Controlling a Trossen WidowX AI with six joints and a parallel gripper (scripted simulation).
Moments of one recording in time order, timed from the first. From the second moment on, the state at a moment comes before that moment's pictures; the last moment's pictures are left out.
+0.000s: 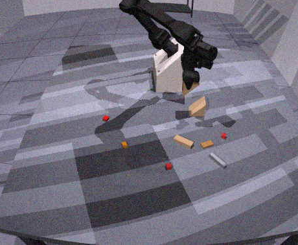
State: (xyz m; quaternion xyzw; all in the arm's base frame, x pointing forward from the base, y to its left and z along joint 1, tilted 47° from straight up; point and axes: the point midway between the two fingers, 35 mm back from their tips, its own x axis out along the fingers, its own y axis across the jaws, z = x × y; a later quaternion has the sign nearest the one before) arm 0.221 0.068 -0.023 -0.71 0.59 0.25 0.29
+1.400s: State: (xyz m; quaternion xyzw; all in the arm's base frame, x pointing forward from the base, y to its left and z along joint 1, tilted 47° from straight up) arm 0.232 0.033 -0.098 -0.71 0.60 0.25 0.28
